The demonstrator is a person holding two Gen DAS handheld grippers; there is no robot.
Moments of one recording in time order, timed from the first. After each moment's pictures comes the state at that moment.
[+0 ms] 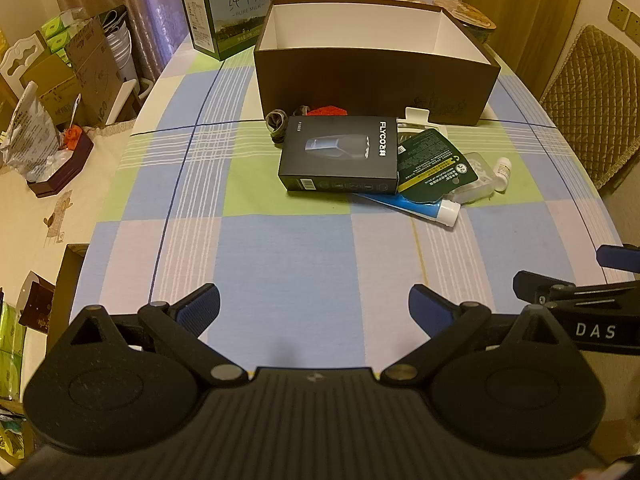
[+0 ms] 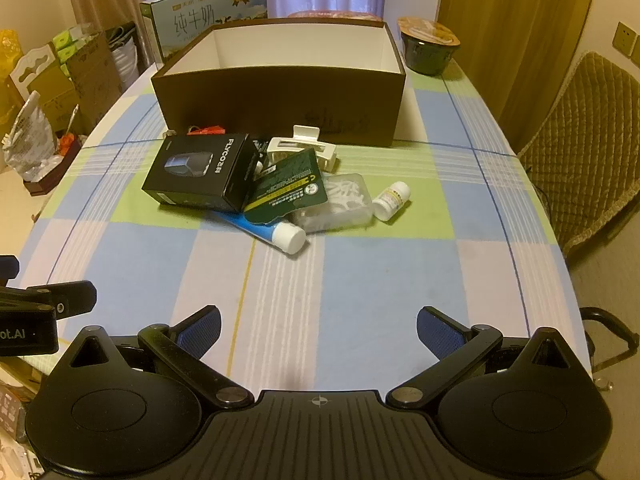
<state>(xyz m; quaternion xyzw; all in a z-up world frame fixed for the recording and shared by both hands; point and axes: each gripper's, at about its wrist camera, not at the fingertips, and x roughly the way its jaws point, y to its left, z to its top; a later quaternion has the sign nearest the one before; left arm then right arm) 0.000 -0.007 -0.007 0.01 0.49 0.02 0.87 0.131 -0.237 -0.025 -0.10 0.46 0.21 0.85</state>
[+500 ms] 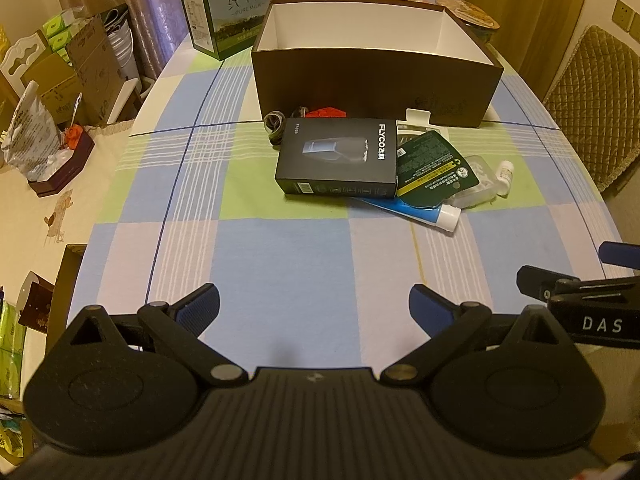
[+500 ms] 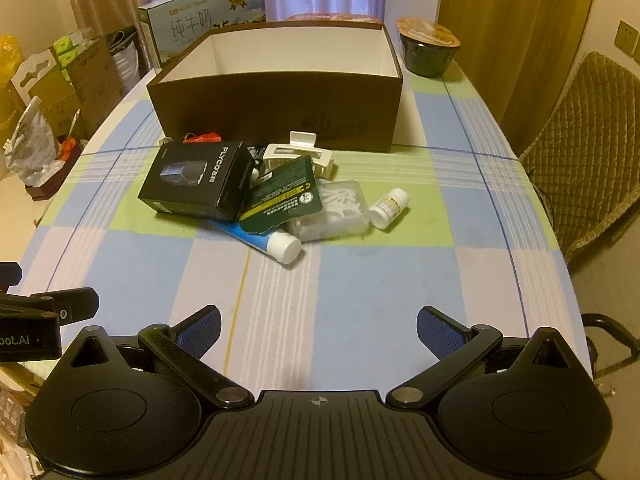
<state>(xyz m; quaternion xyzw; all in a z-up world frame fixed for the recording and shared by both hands) 0.011 -0.013 -0.007 0.01 0.49 0.03 0.87 0.143 -0.242 -0.023 -0.10 0.46 0.22 0.85</state>
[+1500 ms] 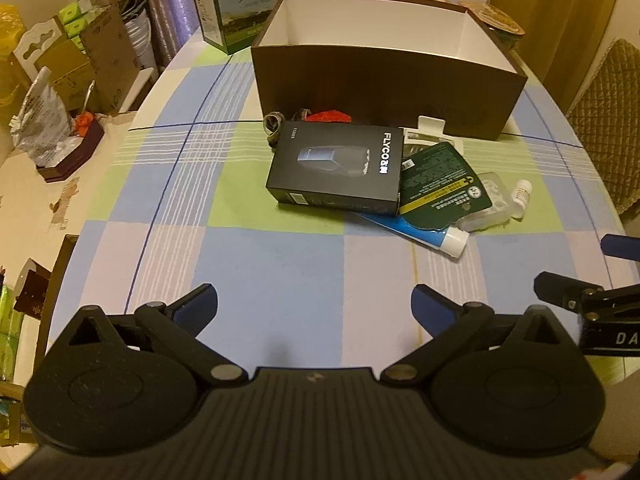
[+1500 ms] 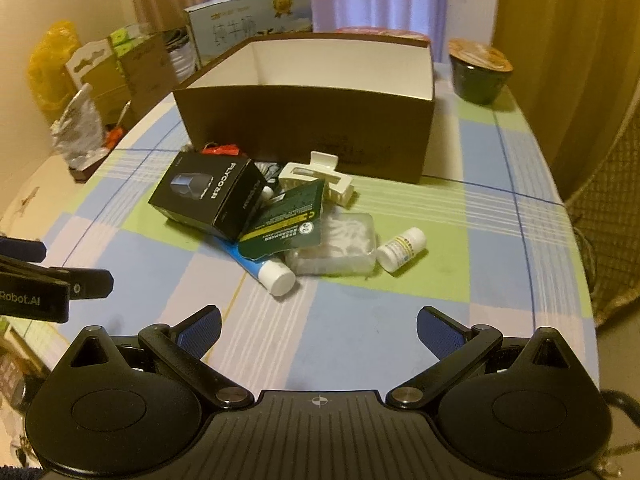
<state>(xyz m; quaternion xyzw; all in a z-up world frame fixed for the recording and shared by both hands) 0.041 -0.034 -0.022 -0.01 0.49 0.07 0.87 0.197 -0.269 -0.041 -0.11 0.43 0.33 0.83</state>
